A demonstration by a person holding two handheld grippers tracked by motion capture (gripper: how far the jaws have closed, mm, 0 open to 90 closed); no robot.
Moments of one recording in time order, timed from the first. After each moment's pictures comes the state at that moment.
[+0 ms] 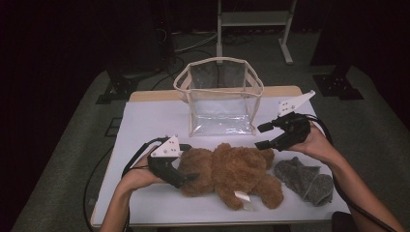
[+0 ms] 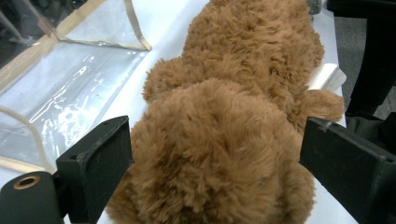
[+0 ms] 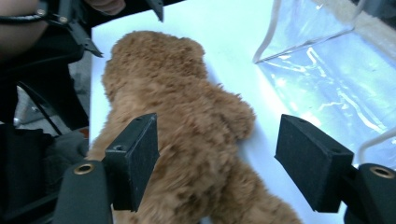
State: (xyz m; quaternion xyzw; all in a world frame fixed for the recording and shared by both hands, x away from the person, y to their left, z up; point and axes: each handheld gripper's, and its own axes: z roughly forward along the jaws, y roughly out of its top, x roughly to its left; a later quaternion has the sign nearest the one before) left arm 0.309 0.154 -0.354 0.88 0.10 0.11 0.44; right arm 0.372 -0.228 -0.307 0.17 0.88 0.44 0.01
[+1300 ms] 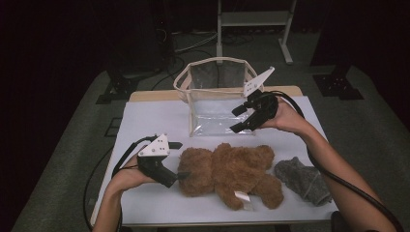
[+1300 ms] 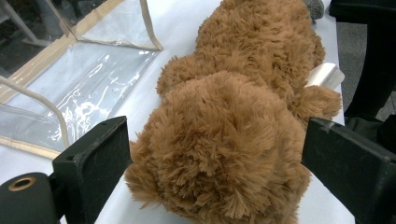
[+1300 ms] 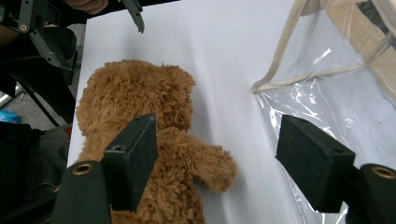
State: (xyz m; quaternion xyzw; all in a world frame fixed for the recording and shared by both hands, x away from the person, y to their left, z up) left arm 0.304 0.173 -0.346 0.88 0.12 0.12 0.45; right arm 0.426 -0.156 -0.279 0.10 0.91 0.39 0.00
